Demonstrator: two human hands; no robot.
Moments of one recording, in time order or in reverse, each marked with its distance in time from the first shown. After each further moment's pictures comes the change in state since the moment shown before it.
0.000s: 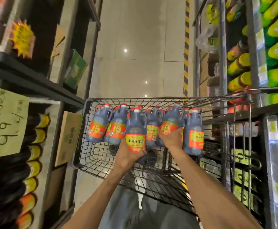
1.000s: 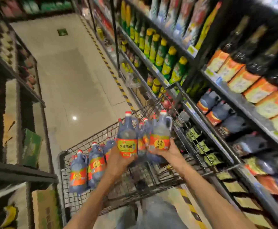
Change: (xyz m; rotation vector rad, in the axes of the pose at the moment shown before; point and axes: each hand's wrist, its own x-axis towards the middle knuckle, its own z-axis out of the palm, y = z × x) left_hand -0.079 0.082 -0.036 0.131 -0.339 0.585; right_hand -0.188 0.073 -0.114 0.651 0.038 -0.290
